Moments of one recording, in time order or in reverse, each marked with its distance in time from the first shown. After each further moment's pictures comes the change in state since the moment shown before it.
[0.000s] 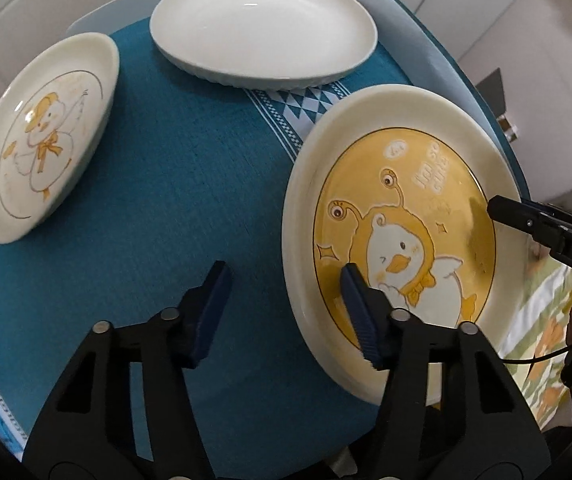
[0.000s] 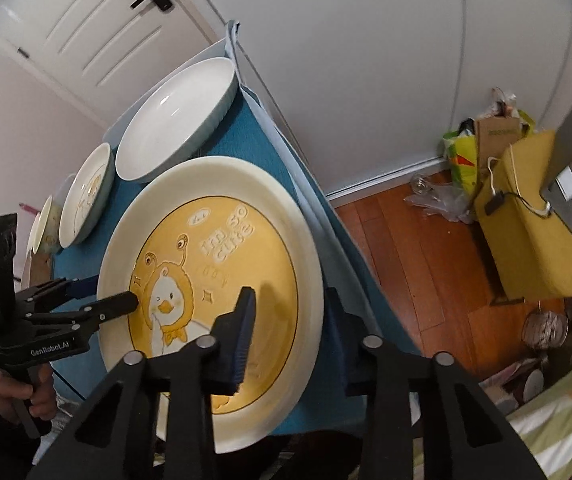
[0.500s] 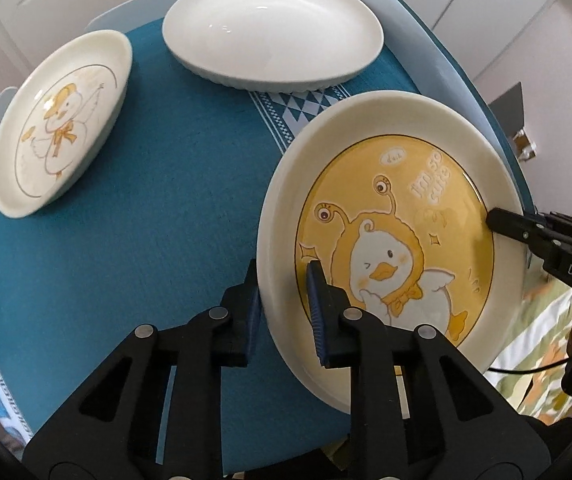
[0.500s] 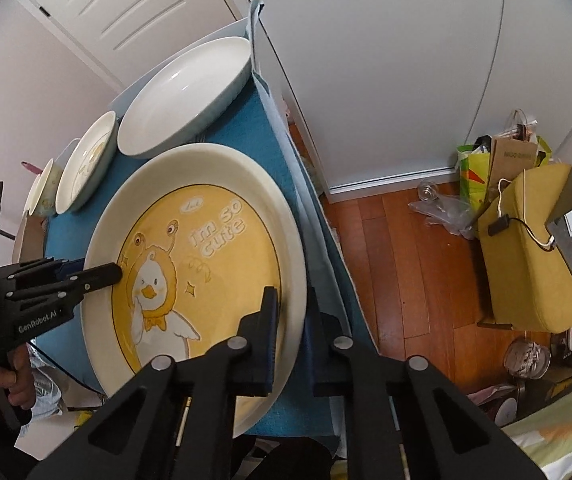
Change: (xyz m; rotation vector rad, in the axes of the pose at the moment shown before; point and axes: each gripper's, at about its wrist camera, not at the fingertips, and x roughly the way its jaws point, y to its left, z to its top) left arm 0.000 -0.027 0.003 -0.079 -0.013 0.060; right arm 0.007 -0.007 0.008 -0.130 0.058 0.009
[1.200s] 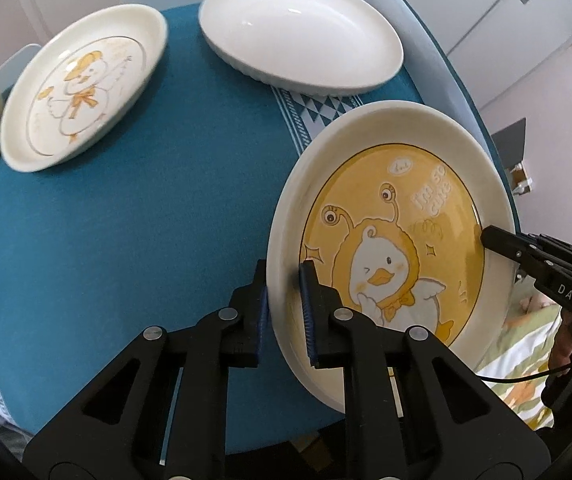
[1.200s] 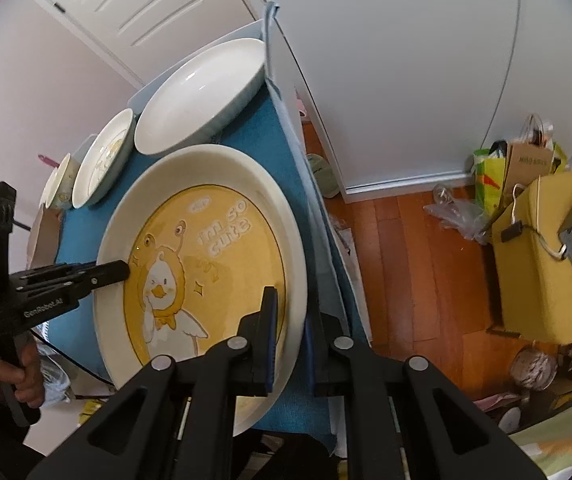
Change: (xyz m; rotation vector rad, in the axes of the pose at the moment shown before) left arm -0.012 0.012 -0.006 -0.139 -0.016 -0.036; right arm -0.005 -0.003 0.003 -0.052 0.005 0.065
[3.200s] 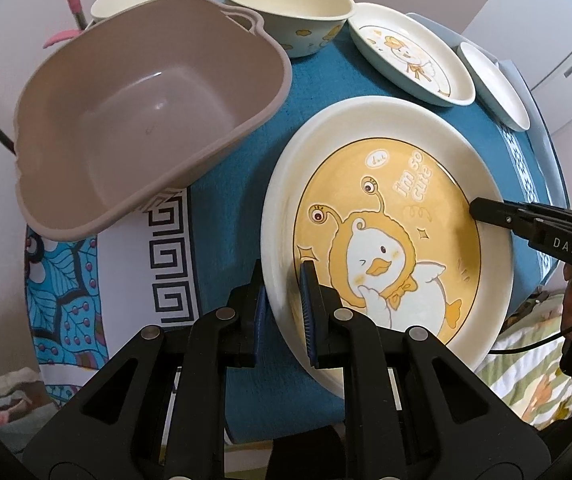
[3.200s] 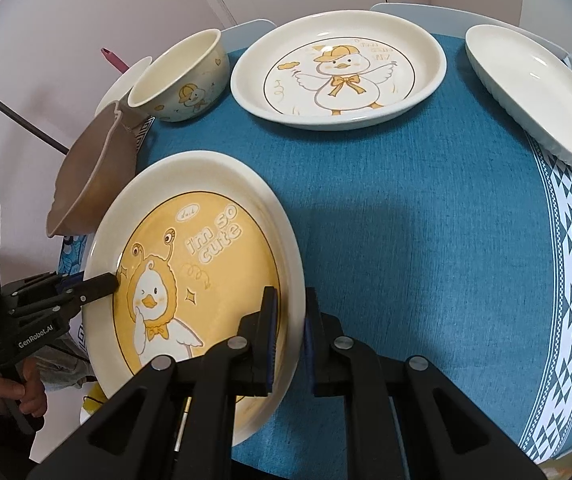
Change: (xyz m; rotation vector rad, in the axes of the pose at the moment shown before) left arm -0.076 0.278 -0.114 -0.153 -0.106 0.045; right arm 0.120 0.280 -0.042 -0.218 0.097 0.045
